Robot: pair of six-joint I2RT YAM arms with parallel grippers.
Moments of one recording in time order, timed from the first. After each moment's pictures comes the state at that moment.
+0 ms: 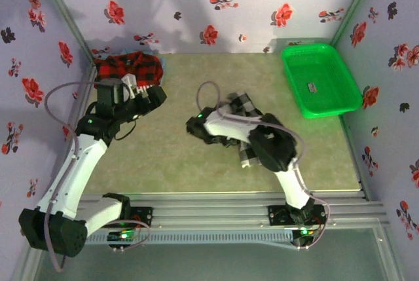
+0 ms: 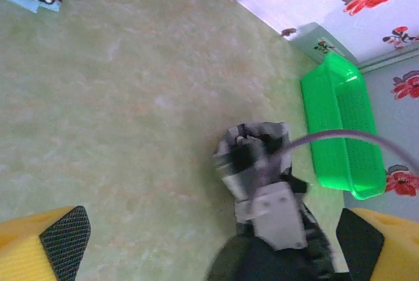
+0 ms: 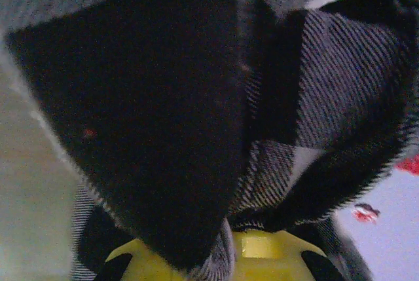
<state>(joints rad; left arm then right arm) -0.26 1.06 1.06 -0.58 0.29 -0.71 0.98 2.18 1.61 -1.37 0.81 0.57</state>
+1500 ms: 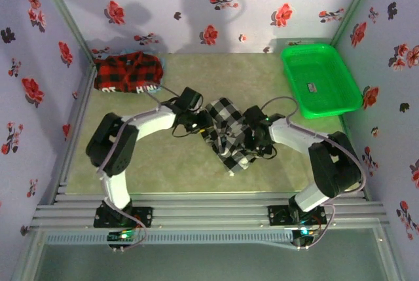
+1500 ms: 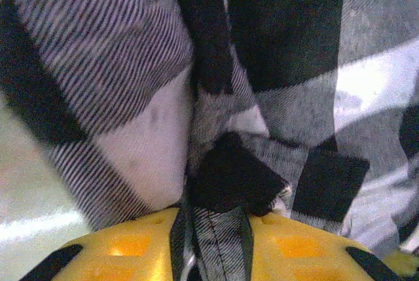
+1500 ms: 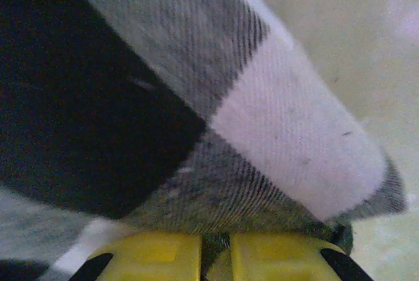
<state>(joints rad) -0.65 1.90 1.25 -0.36 0.31 -0.85 0.54 1.54 0.84 -0.71 -0.09 0.70</state>
